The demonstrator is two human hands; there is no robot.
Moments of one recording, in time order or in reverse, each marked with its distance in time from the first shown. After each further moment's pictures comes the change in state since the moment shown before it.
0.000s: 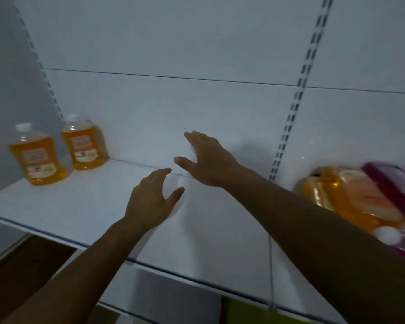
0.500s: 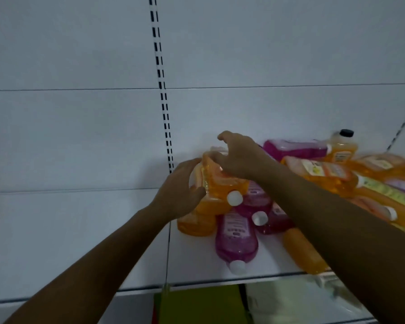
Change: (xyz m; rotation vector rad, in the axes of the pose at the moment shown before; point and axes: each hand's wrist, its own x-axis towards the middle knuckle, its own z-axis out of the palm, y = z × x) left_hand -0.032 0.241 0.096 -0.327 -0.280 0.549; right_hand -0.182 0.163 -0.143 -0.092 0.200 0.455
